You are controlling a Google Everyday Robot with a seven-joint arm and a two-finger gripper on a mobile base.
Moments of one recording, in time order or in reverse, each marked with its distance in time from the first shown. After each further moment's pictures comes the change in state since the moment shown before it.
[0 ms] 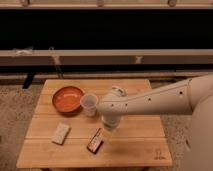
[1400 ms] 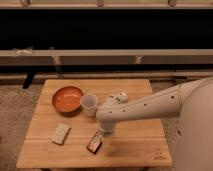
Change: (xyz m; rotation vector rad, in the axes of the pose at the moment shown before) arm -0.029 0.034 0.046 -0.045 -0.095 -0.587
